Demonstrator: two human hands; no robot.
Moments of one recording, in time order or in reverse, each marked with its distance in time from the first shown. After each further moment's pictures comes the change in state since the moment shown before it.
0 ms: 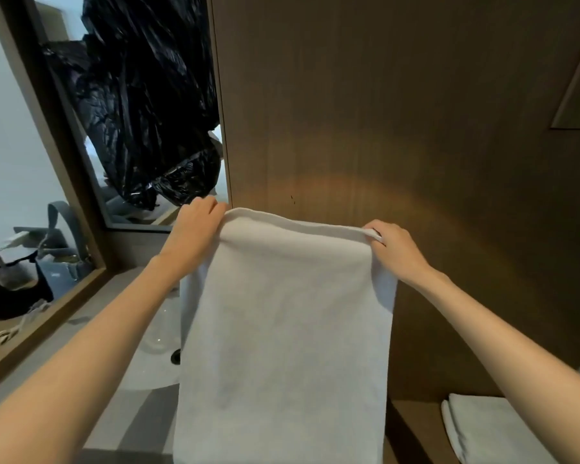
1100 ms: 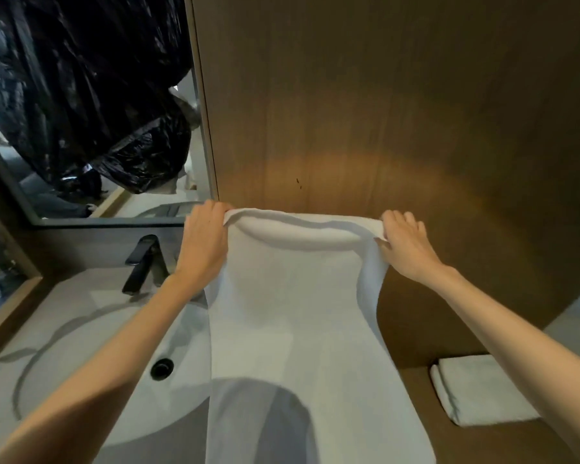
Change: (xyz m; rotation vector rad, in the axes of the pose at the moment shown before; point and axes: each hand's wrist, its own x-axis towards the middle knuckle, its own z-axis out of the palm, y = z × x) left_hand 0.027 -0.015 0.134 -0.527 0.039 -0.171; right_hand 0.057 0.020 0.062 -0.497 -0.009 0.051
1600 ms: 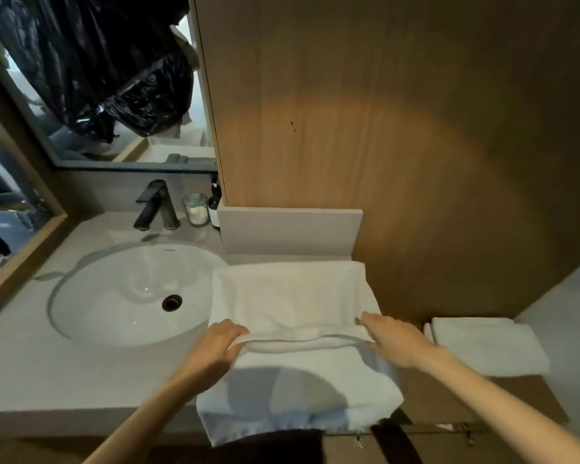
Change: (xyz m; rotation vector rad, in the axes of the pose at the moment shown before) left_hand -0.270 0.044 0.014 -0.207 -0.820 -0.237; right_hand -0.202 0.019 0.086 0.089 -0.760 -0.160
